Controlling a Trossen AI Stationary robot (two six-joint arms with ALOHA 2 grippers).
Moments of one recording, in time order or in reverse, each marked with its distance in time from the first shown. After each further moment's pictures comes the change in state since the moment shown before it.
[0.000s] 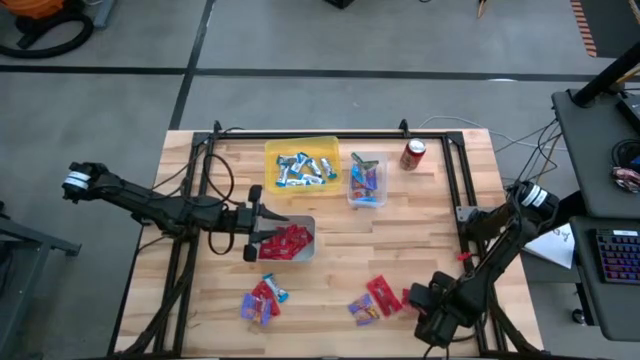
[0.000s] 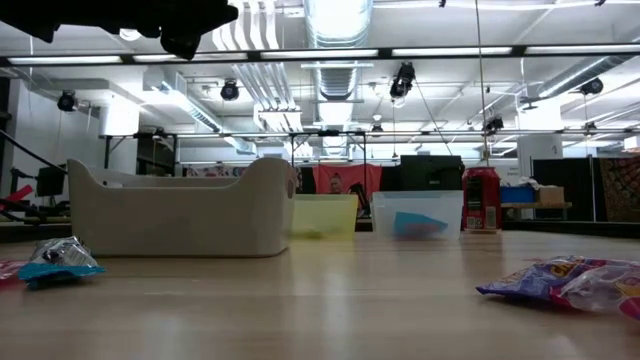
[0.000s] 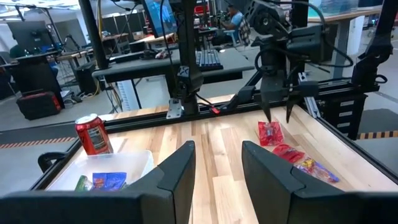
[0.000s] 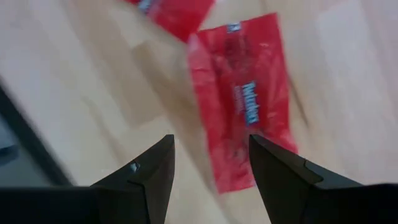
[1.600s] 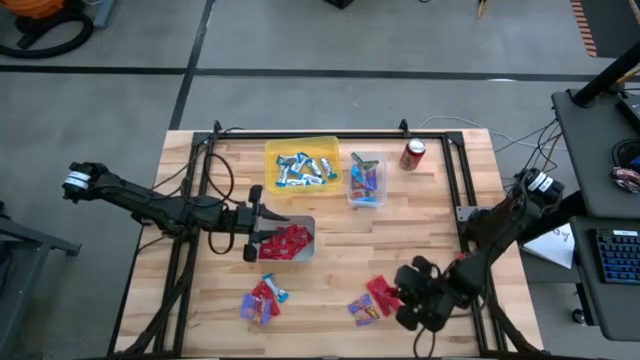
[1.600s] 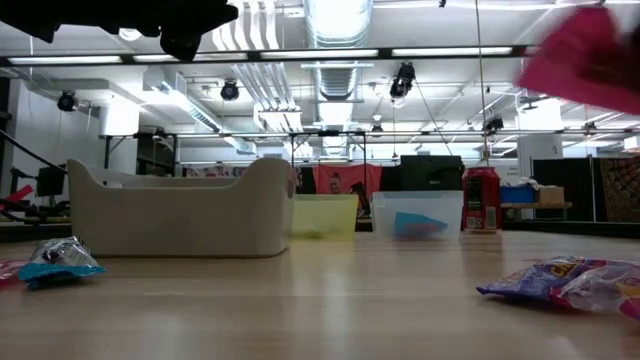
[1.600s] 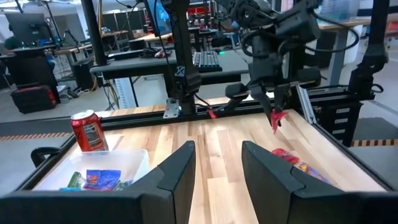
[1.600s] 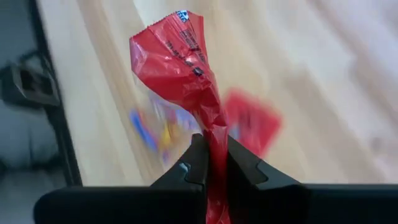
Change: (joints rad) left arm 0.000 0.001 0.000 0.005 0.002 -0.045; right arm -0.120 -0.136 -0.032 0.194 0.401 -0.190
